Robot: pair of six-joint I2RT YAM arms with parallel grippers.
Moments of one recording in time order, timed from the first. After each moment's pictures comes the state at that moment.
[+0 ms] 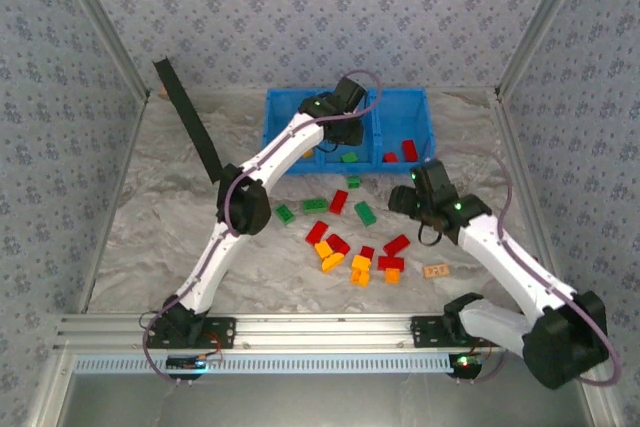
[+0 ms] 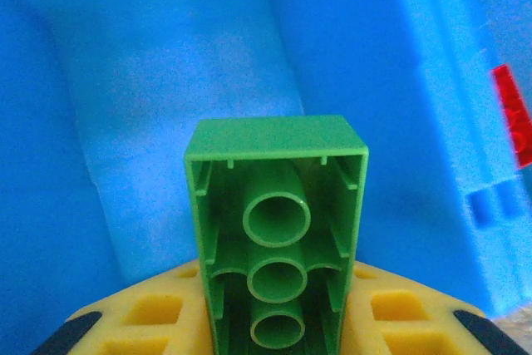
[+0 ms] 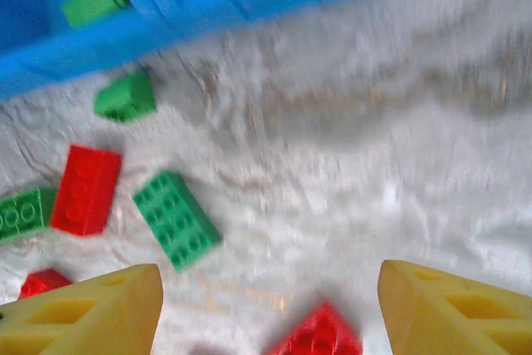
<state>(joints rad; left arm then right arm) -0.70 2.53 2.56 -1.01 -0.05 -0.46 0.43 1.05 0.77 -0.66 0.12 0.66</state>
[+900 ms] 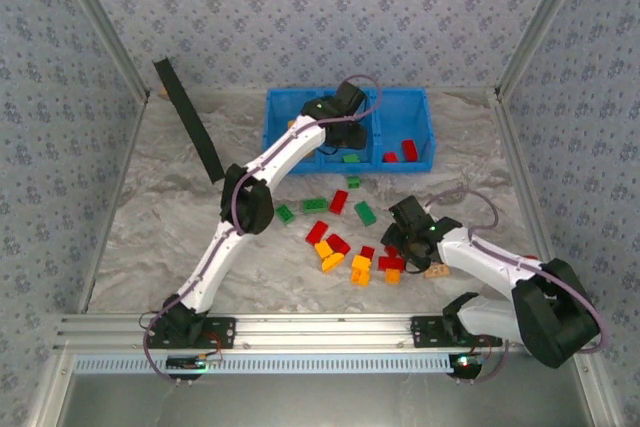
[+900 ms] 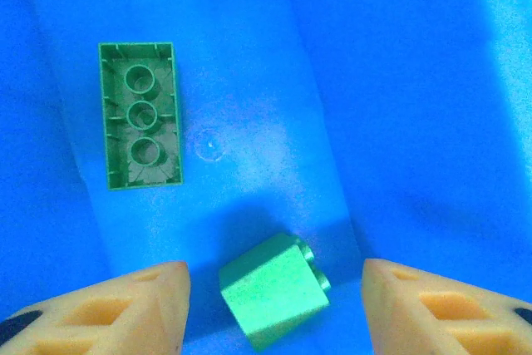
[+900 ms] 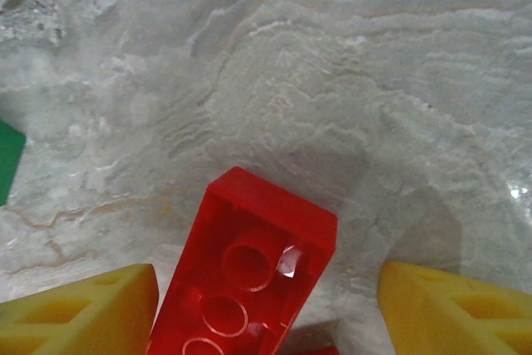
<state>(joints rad) -0.70 2.56 2.60 -1.03 -0.04 -0.45 0.56 1.20 0.52 -0.55 0.10 1.10</state>
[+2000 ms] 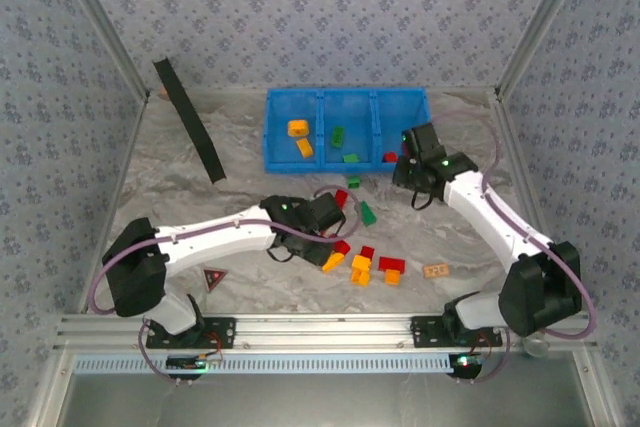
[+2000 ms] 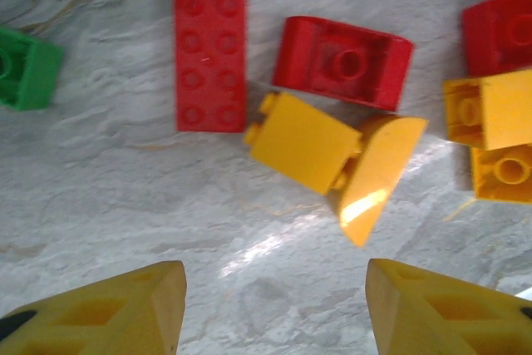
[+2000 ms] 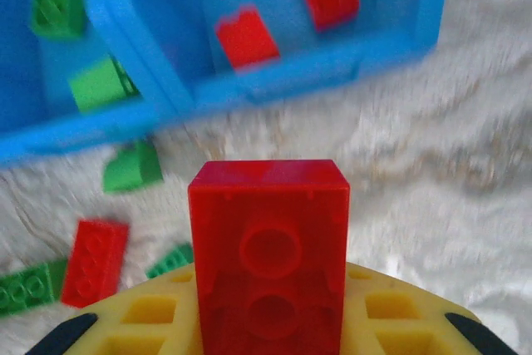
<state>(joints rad) -1.12 1.56 1.15 -0.87 -0.12 -0.55 0.35 1.38 1.14 -0.74 0.15 0.53</state>
